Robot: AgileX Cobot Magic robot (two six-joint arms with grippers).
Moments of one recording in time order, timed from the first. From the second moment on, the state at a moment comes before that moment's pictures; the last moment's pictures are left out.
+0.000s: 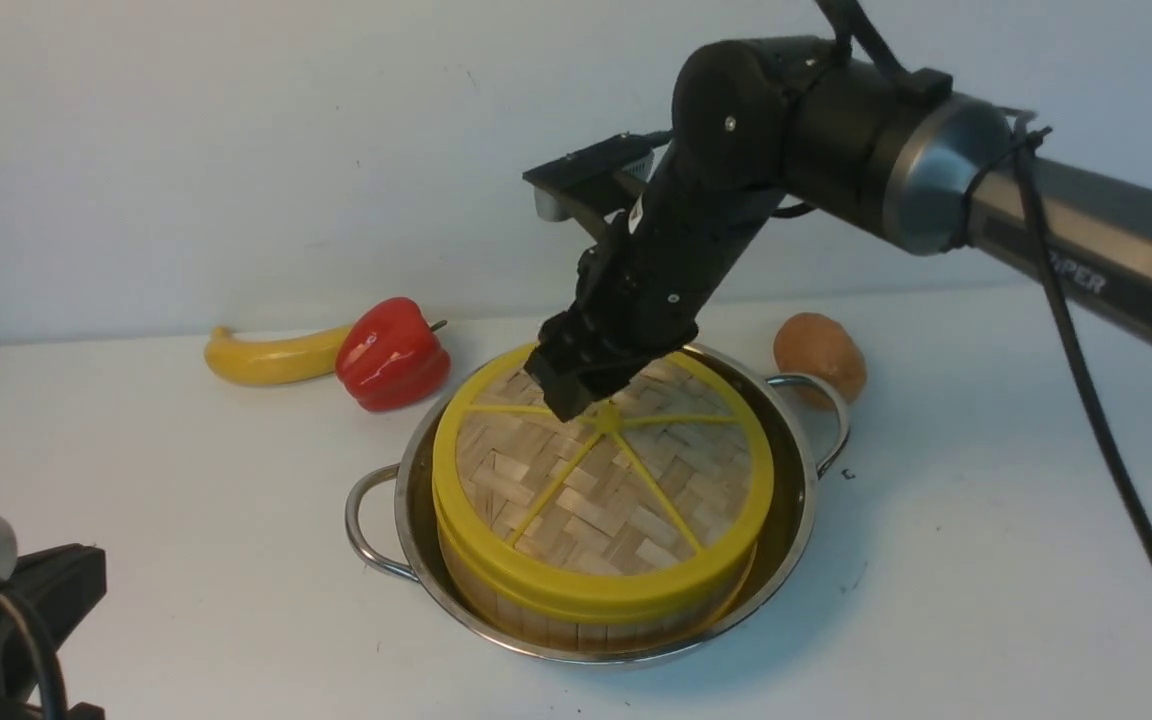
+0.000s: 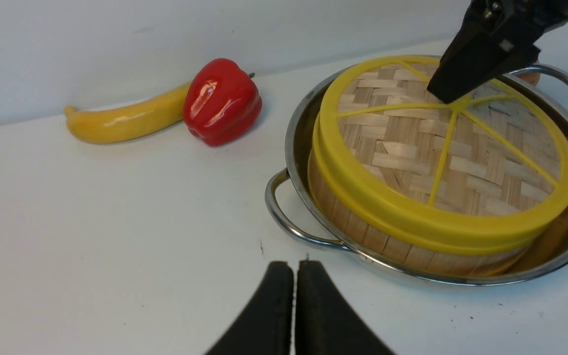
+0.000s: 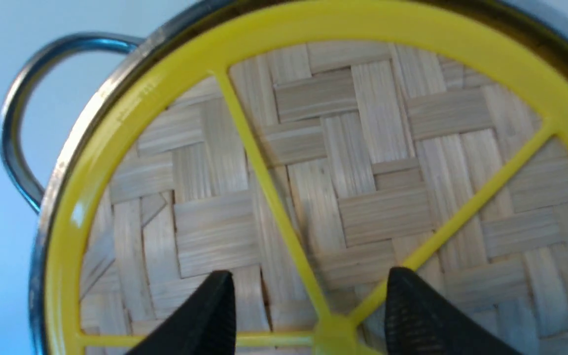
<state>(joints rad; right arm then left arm) 0.60 2.17 -2.04 0.26 1.21 -0.24 -0.19 0.52 -0.55 -0.15 0.55 0.11</state>
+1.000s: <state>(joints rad) 0.60 0.99 -1.13 -0.37 1.00 0.03 -0.17 0.59 -0.29 0.03 0.06 -0.11</state>
